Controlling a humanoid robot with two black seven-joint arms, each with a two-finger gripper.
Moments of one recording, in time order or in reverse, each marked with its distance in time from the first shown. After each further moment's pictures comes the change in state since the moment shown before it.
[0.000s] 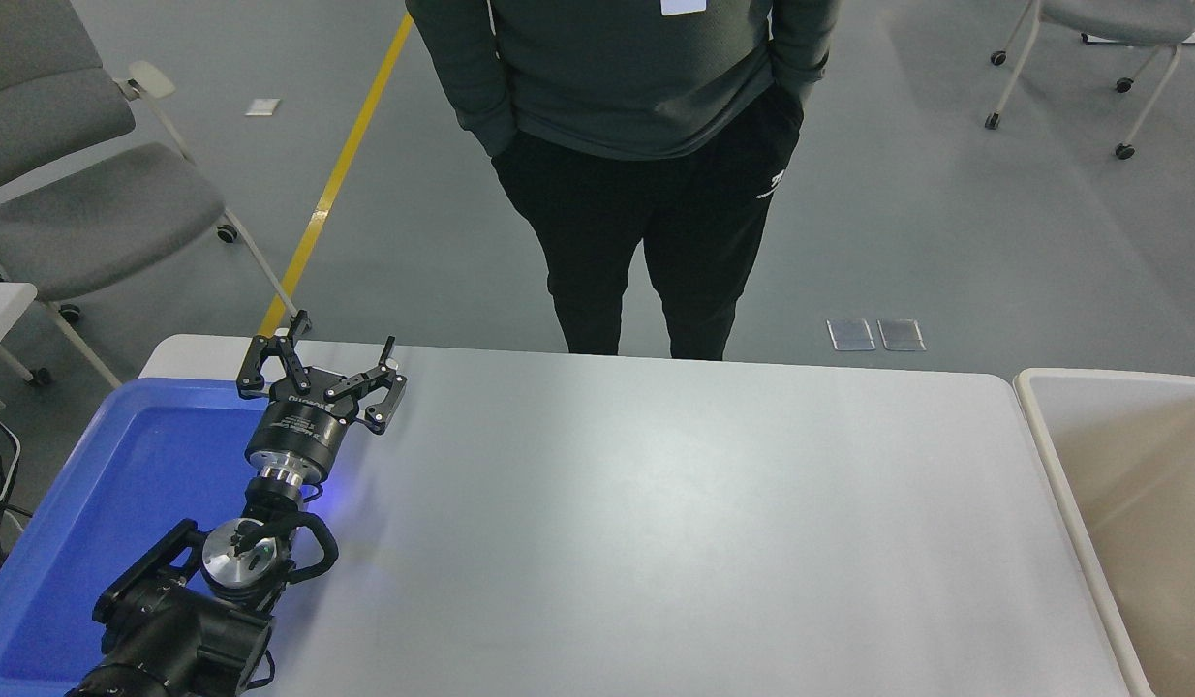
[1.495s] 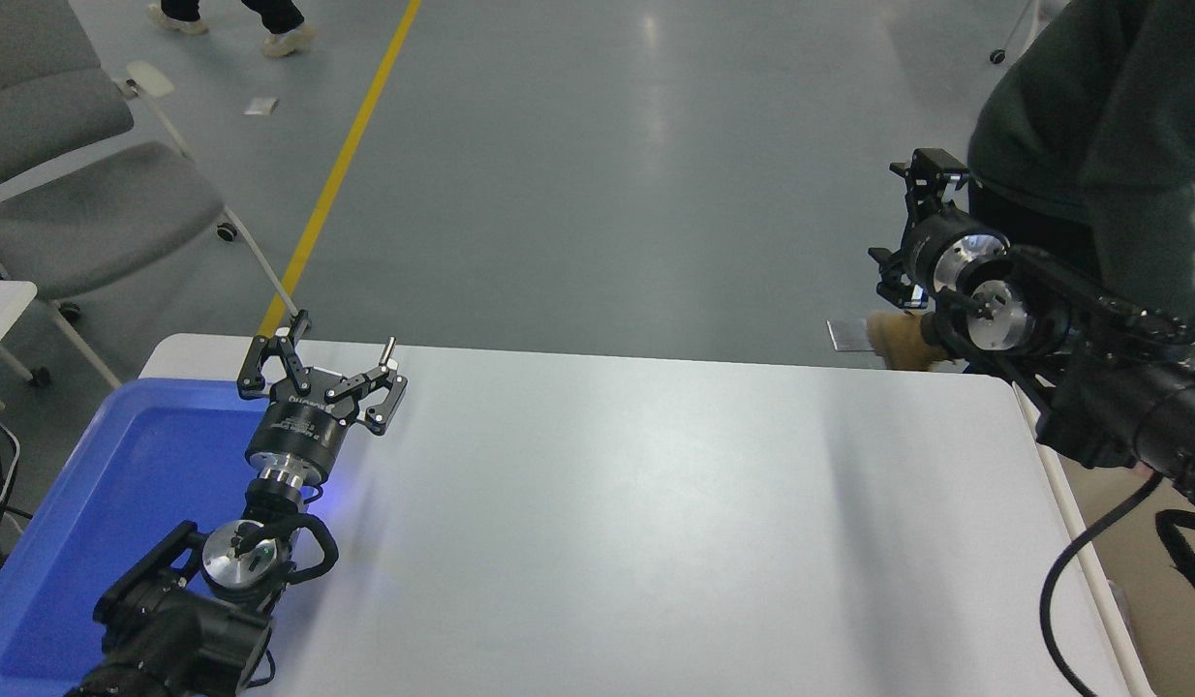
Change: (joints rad) left arm 0.000 0.000 0.000 0.000 0.000 0.000 0.000; right arm 0.349 0.148 0.305 0.666 0.041 0.045 0.004
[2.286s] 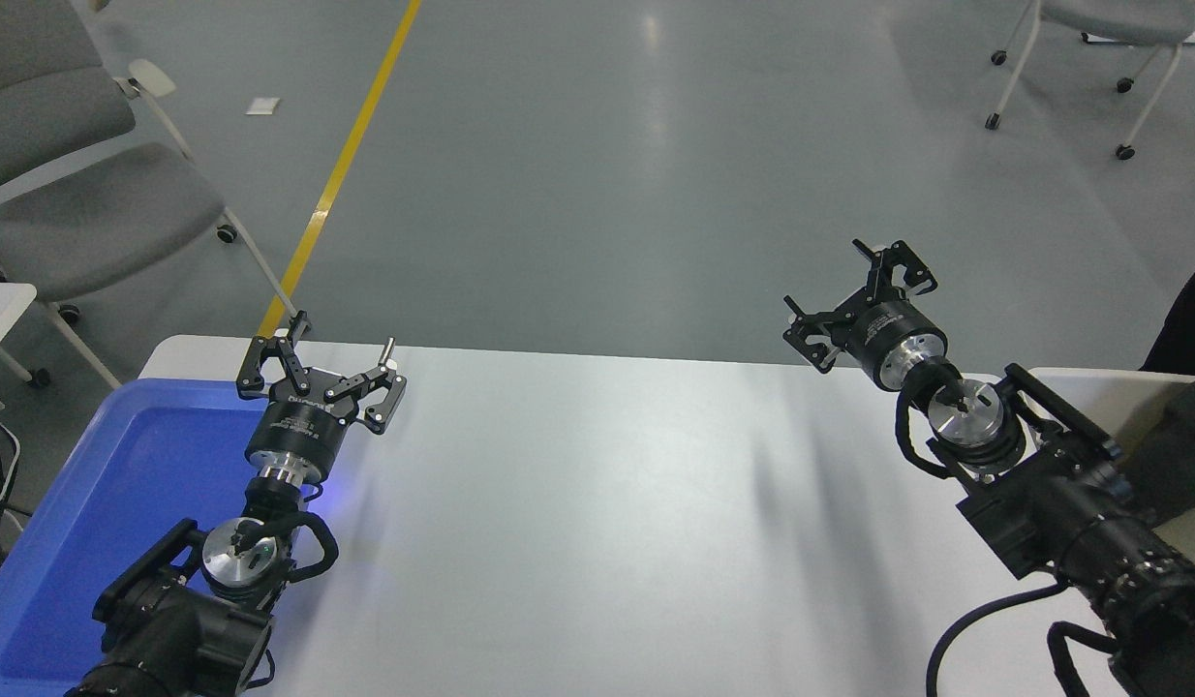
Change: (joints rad) left arm 0.000 0.000 0.000 0.000 0.000 0.000 0.000; right arm -0.274 0.089 0.399 0.020 0.120 0.264 0.008
